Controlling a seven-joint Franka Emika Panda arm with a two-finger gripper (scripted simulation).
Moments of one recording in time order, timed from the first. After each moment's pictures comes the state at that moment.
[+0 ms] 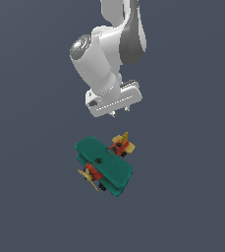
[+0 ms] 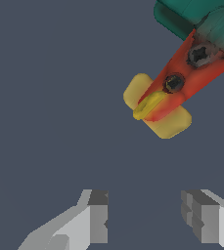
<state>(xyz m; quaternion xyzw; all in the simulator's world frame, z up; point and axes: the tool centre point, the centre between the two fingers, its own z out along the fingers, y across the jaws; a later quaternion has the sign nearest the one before) -0.076 0.037 0.224 -0.98 -0.04 0.04 0.21</state>
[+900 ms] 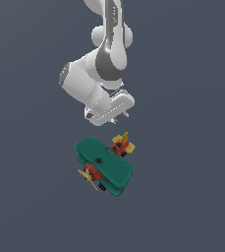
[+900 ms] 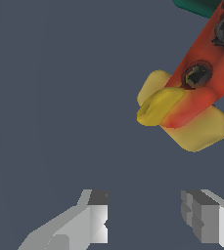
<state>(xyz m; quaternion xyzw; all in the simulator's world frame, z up) -0.075 0.038 0.186 -0.94 -0.03 0.02 0.34</state>
